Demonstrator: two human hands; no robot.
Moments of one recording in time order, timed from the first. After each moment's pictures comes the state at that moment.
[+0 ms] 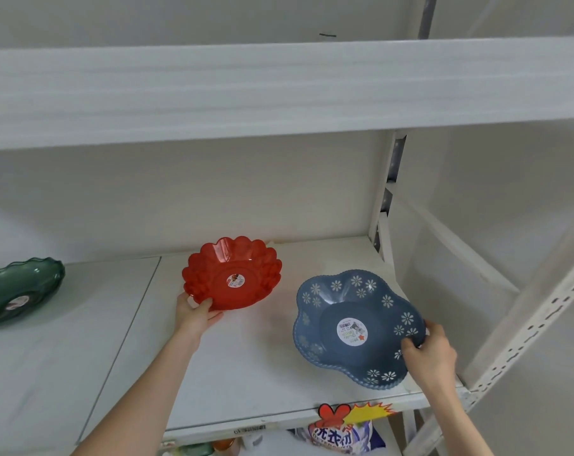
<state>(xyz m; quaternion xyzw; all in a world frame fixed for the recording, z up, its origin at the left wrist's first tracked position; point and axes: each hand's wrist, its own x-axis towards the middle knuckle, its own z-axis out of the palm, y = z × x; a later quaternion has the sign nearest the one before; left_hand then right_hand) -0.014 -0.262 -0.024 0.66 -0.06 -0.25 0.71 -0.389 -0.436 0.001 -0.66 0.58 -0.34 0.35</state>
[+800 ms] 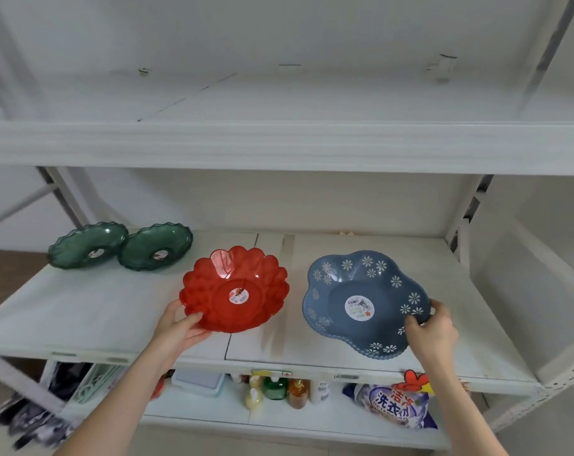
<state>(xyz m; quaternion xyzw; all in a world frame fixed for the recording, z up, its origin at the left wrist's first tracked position) 0.014 0.043 0.057 0.68 -0.03 -0.28 0.68 -0.283 -0.281 0.076 -0.68 0.53 -0.34 0.37</state>
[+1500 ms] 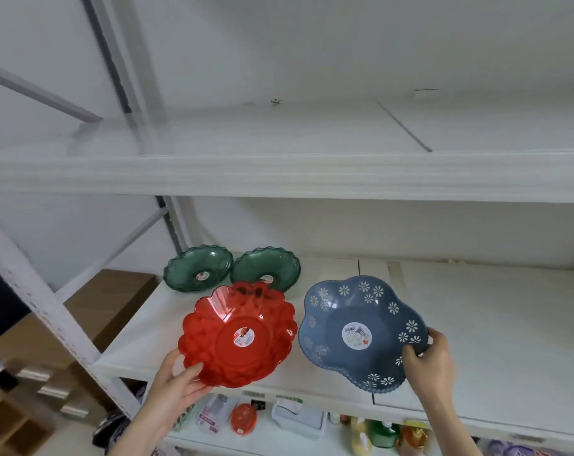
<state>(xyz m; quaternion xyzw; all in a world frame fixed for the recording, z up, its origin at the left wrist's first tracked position) 0.176 0.307 0.052 0.67 0.02 -0.26 0.69 -0.048 -0.051 0.060 -0.69 0.49 -0.34 0.42</state>
